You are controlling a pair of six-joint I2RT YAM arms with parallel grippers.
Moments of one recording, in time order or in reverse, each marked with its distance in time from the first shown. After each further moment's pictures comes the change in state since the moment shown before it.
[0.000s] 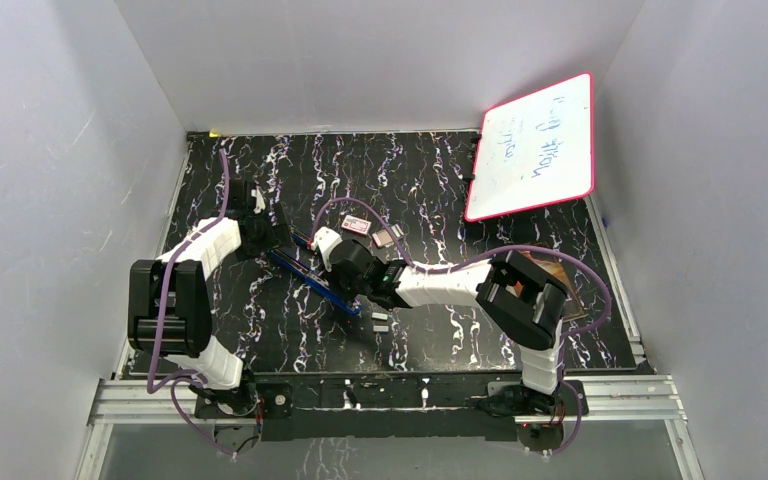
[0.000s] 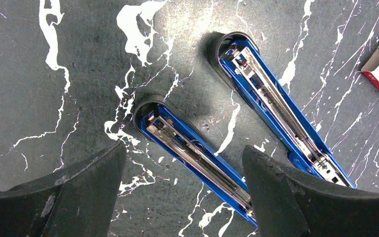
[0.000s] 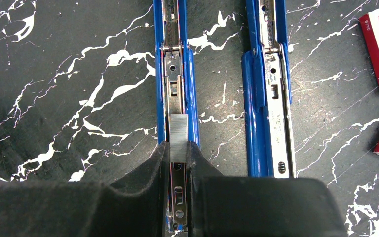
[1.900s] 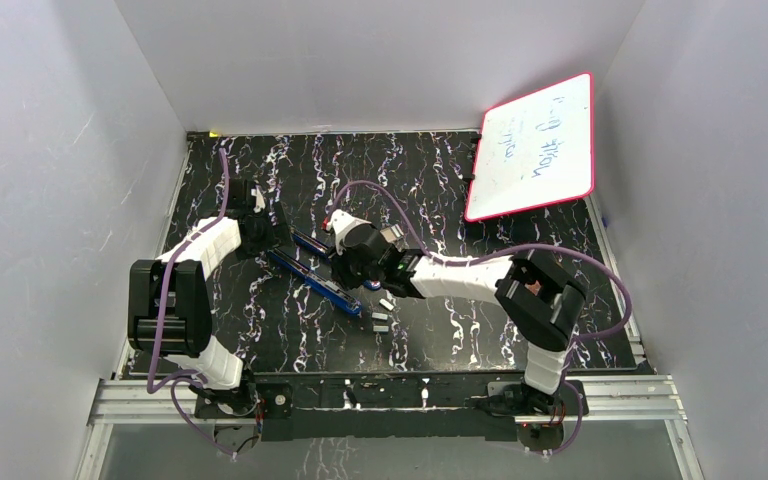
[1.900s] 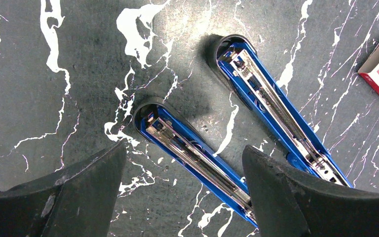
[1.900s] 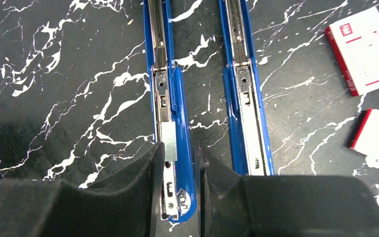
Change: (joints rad) left arm 0.000 0.000 0.005 0.000 0.000 0.000; right arm -0.069 -0.089 -0.036 0.032 -0.079 0.064
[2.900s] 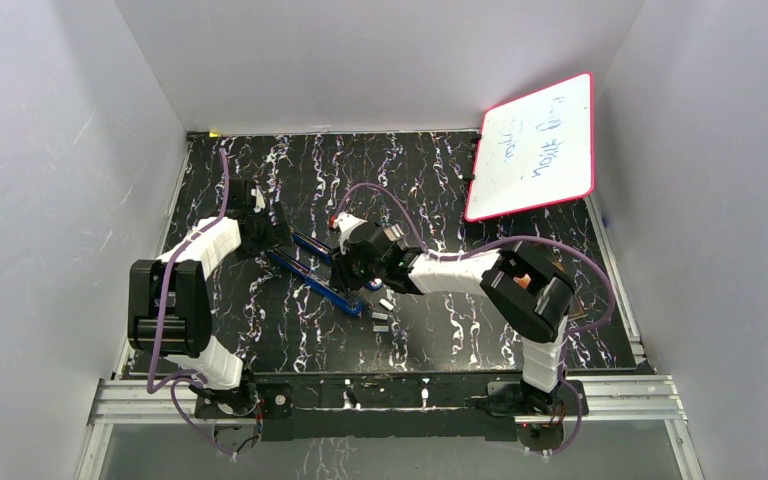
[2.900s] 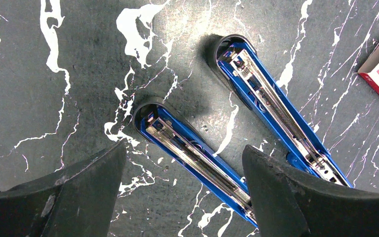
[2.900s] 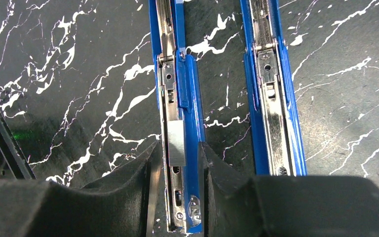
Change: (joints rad) left arm 0.000 0.000 0.000 0.000 0.000 0.000; right arm -0.059 0.074 -0.019 0.074 -0.172 0.129
